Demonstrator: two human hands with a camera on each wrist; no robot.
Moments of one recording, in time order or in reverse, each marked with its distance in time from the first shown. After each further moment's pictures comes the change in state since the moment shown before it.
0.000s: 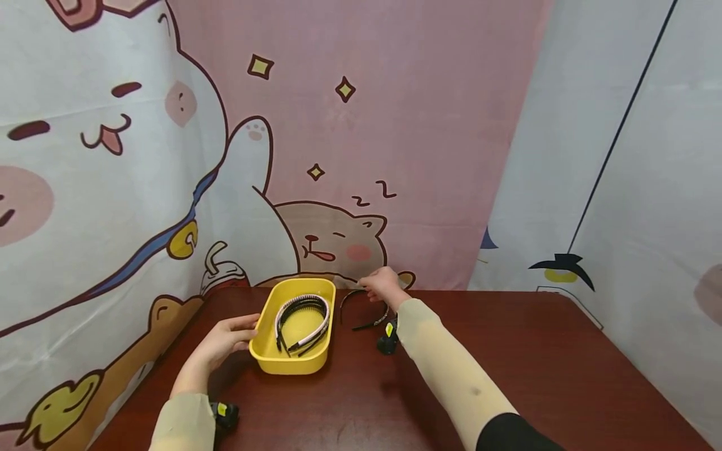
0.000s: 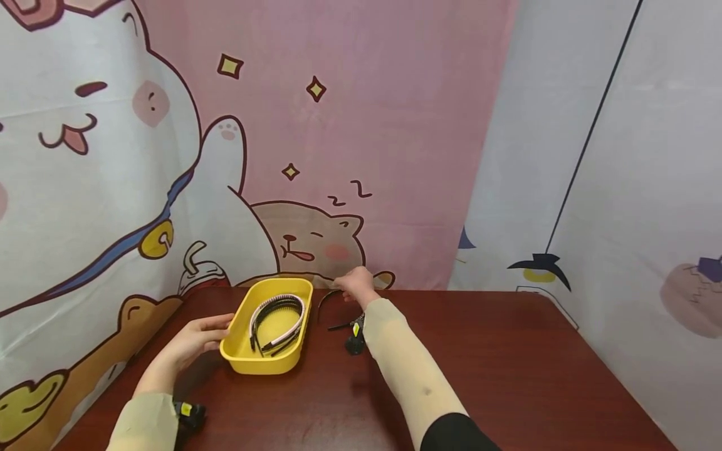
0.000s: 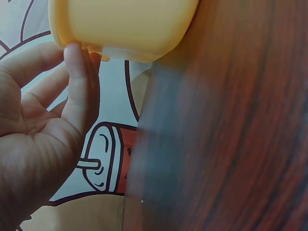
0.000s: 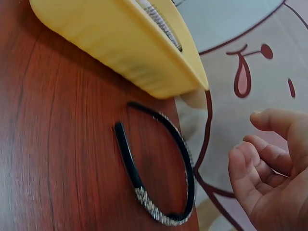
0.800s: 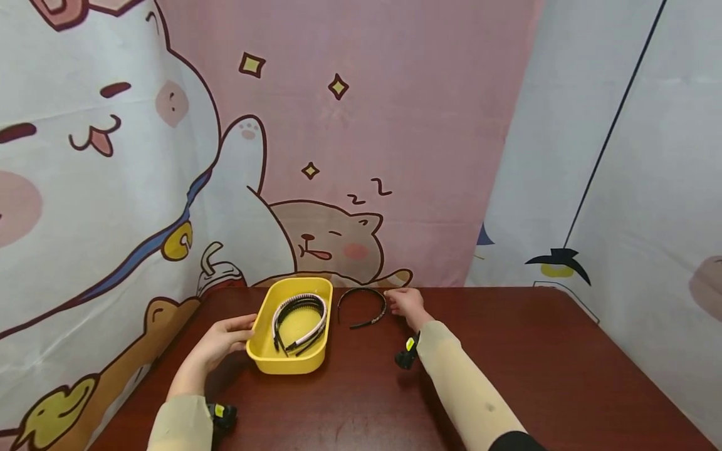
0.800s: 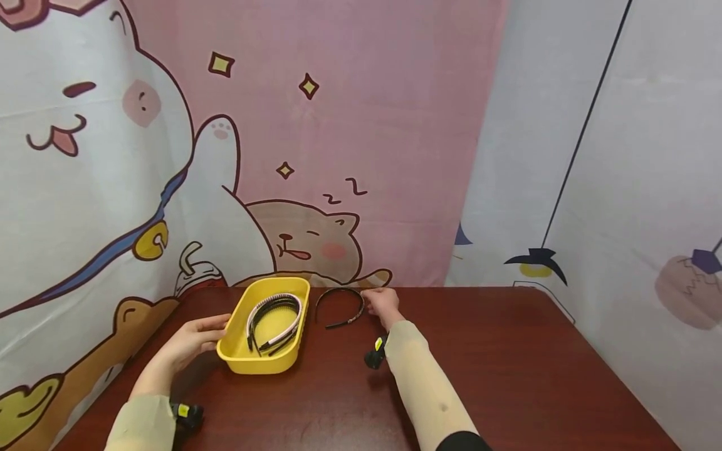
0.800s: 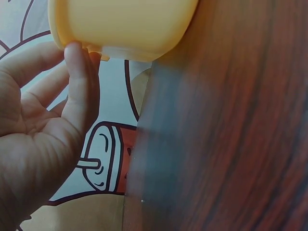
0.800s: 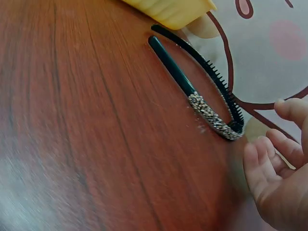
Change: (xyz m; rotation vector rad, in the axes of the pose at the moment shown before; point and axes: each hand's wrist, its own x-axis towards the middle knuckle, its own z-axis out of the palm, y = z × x) left_hand -0.001 -0.001 -0.002 0.018 -0.027 -0.008; right_hand 0.001 0.087 -0.023 0.292 0.158 0.117
